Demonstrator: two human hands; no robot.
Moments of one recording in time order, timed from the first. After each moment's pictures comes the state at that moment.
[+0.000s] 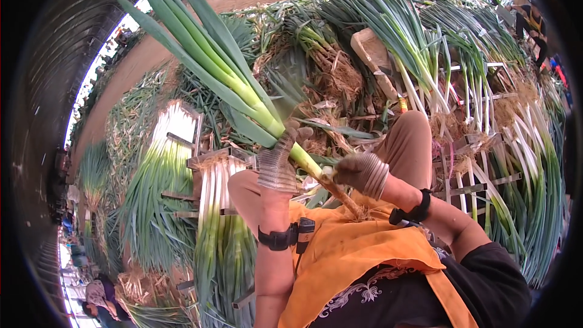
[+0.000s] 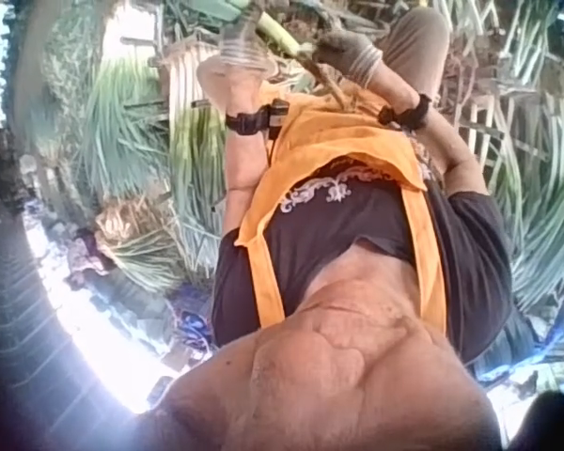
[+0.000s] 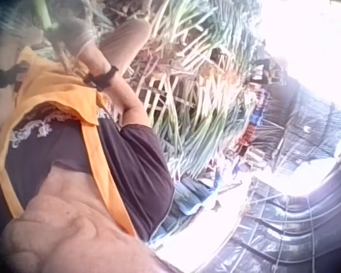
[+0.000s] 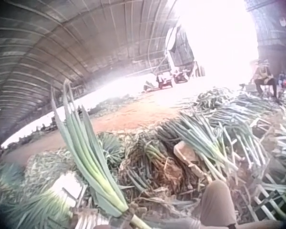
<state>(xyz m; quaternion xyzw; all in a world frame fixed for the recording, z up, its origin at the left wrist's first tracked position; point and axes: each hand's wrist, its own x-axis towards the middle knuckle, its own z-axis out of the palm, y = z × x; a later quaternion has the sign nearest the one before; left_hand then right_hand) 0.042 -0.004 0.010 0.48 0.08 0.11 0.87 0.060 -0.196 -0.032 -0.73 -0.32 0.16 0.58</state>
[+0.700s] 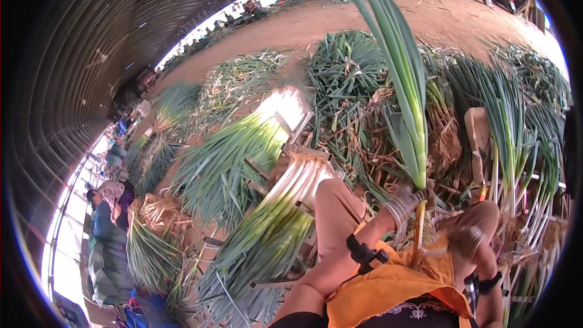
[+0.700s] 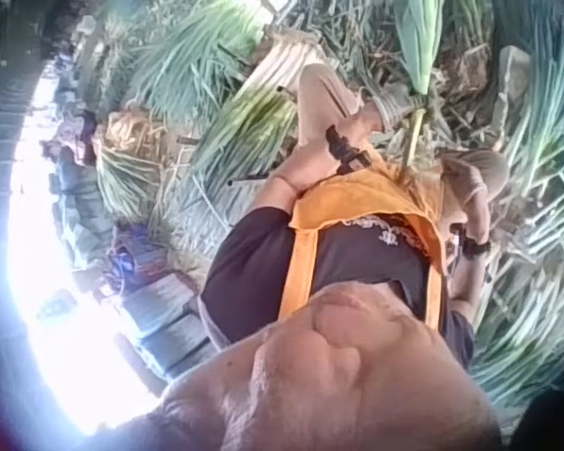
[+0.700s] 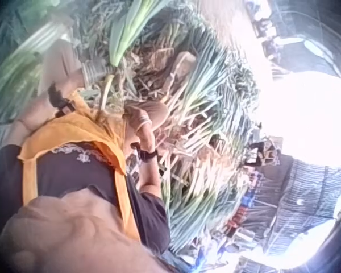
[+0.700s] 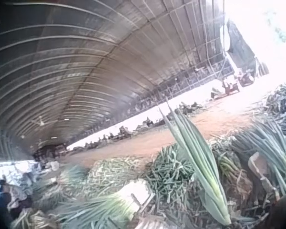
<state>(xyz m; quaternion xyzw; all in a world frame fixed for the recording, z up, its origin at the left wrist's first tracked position) 0.039 -0.032 -0.019 0.49 0.00 0.00 0.87 0.089 -0.305 -0.063 -0.80 -0.41 0.26 0.36</state>
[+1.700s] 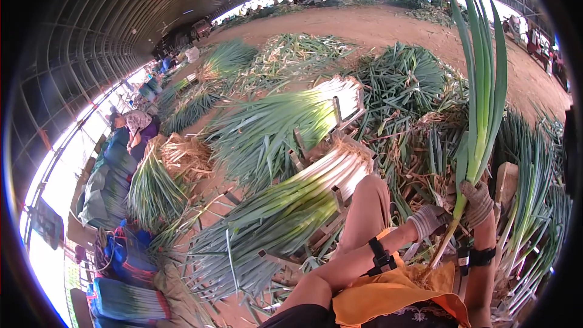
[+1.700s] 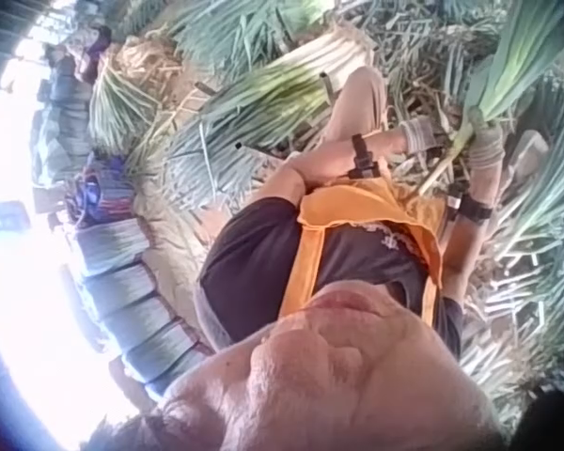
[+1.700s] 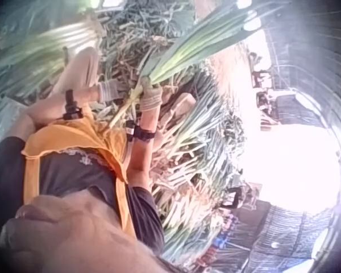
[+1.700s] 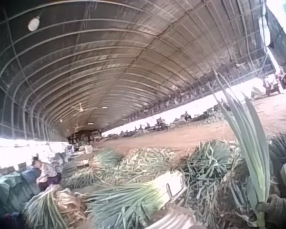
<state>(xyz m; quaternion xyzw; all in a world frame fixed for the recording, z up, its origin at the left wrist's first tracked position) 0.013 -0.005 -0.046 0.89 -0.07 0.27 0.37 0.119 -0.112 0.050 -0.56 -0.27 0.37 0.69</state>
